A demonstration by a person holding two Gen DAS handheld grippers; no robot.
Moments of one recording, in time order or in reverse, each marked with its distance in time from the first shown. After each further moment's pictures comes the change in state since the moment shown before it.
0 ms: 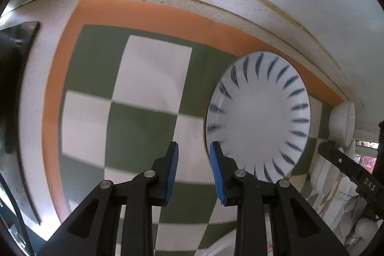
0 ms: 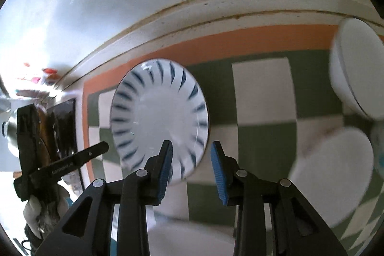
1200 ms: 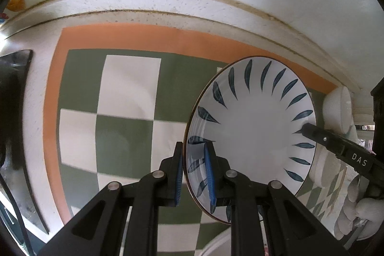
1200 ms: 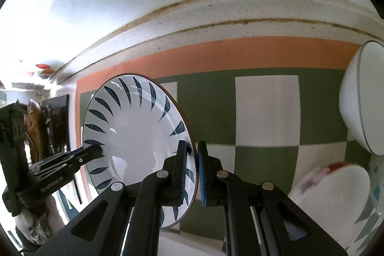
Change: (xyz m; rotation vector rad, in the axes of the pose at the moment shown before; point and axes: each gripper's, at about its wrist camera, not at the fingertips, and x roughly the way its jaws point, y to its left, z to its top) left arm -0.020 -0.043 -0.028 0.117 -0.046 0.031; right arm 0.016 0.001 0.017 -0.071 0.029 -0.003
